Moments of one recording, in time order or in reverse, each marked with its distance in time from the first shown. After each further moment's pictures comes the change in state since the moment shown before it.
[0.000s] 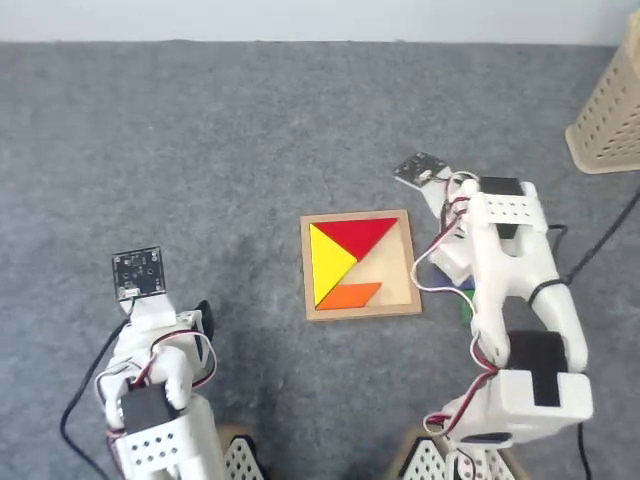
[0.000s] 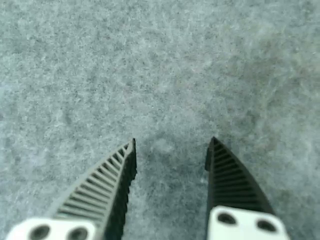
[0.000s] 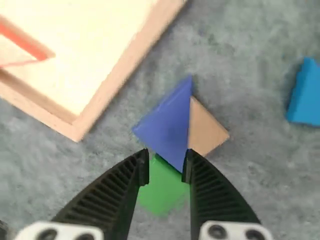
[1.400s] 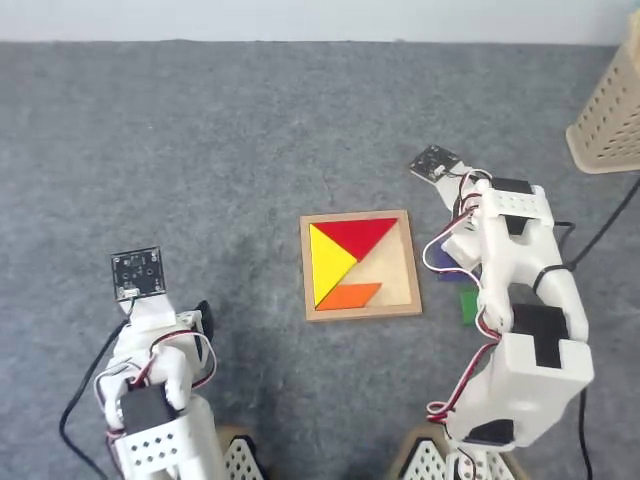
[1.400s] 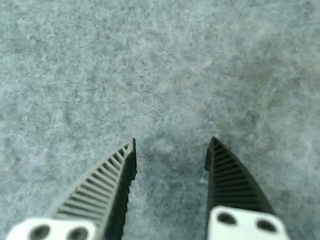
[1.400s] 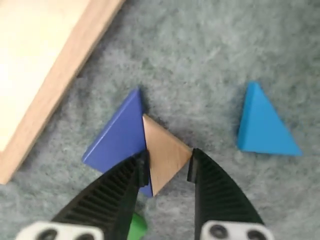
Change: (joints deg) left arm 0.0 0.0 0.0 0.0 0.0; right arm 3.7 10.8 -3.1 -12.4 3.8
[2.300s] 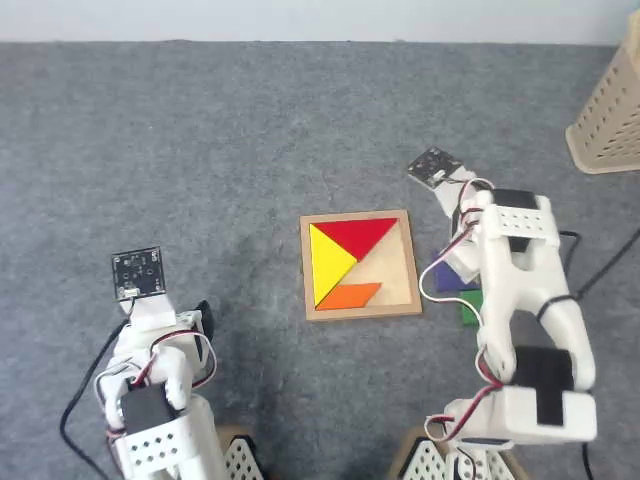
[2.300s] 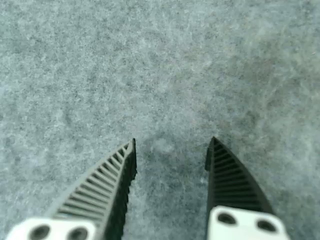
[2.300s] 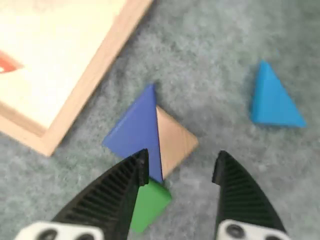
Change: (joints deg) left arm 0.0 0.0 0.0 0.0 0.0; right arm -1.5 -14.9 8.9 2.9 -2.1
